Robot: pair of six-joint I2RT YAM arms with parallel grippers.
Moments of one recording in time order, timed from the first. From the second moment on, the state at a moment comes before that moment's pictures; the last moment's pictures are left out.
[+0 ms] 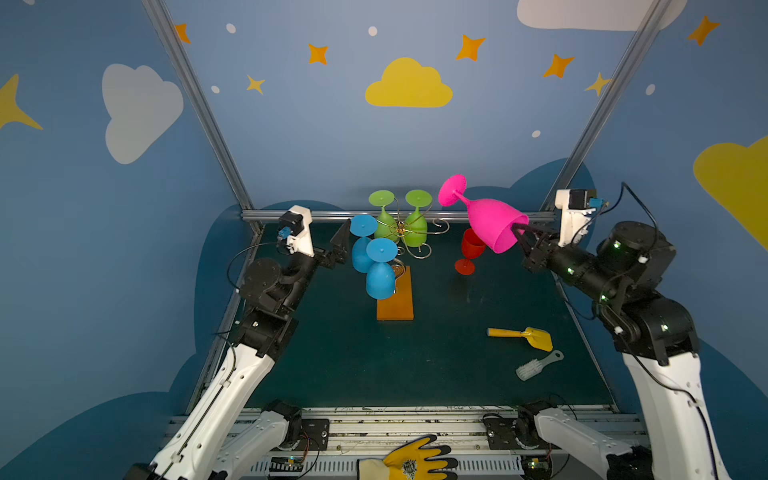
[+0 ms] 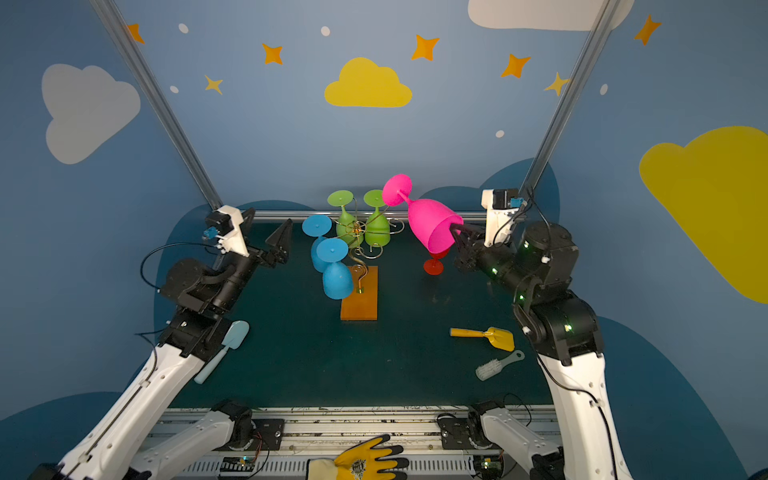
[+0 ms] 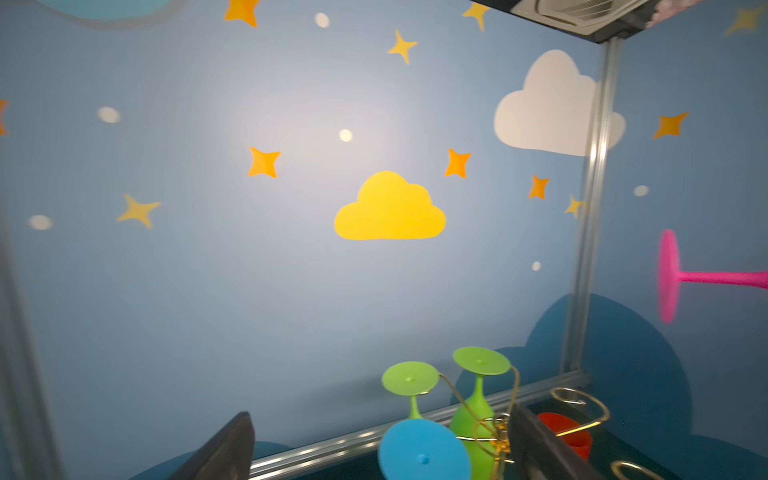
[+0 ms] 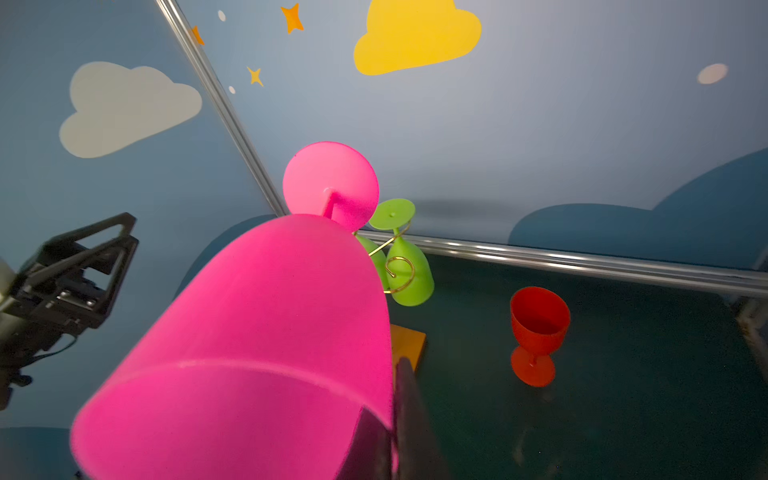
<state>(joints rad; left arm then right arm) -0.27 0.87 0.96 0.20 -0.01 -0.03 0.31 0.97 1.62 -0.83 -0.18 0.19</state>
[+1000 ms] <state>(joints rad) 0.01 0.73 0.67 0.19 -0.06 -0.22 0.16 1.47 1.56 -1.14 0.25 0.05</state>
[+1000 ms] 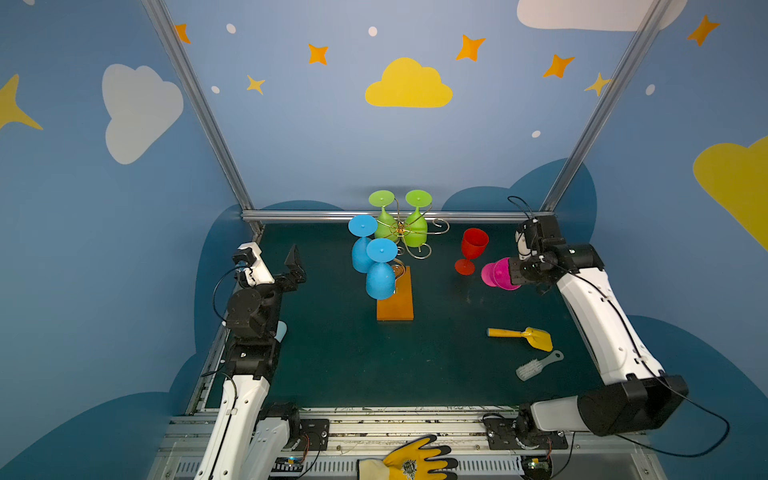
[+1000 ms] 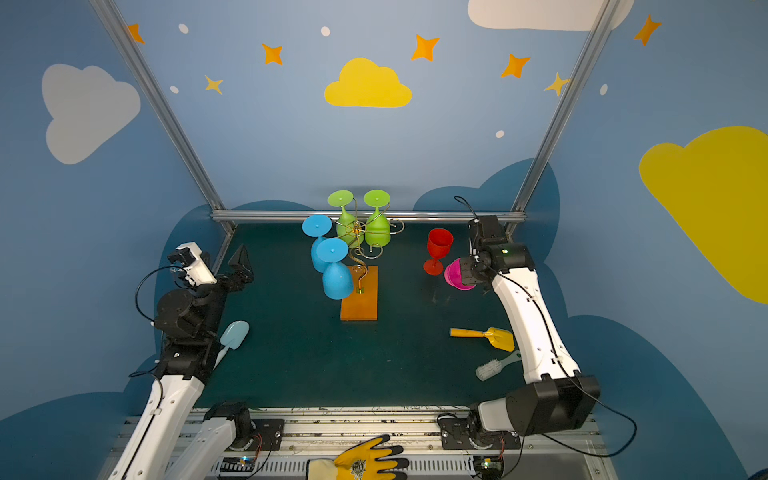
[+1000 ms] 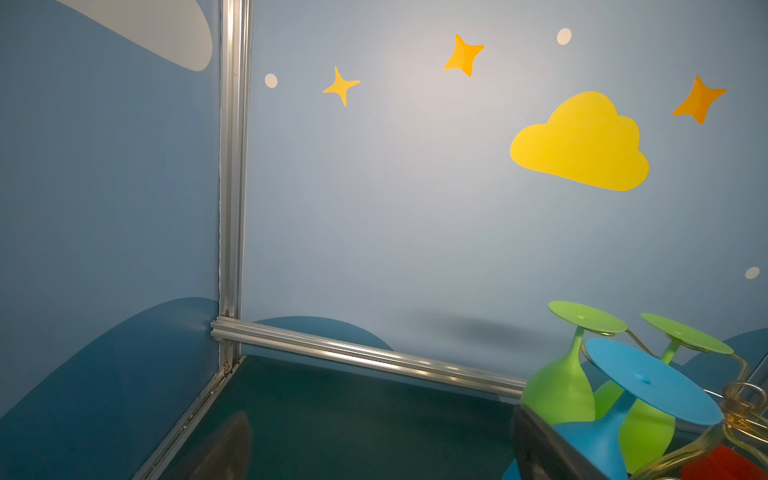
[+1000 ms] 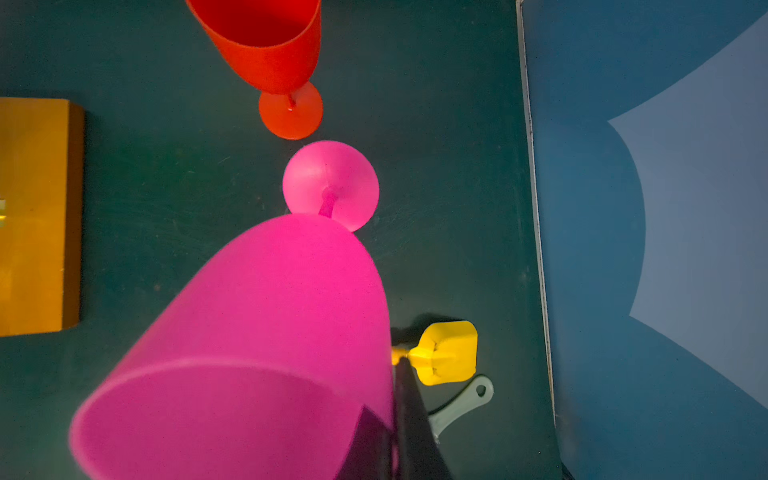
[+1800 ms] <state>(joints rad) 0.01 0.73 0.67 0.19 -0.05 -0.23 0.01 2.11 2.15 -1.27 0.19 0.02</state>
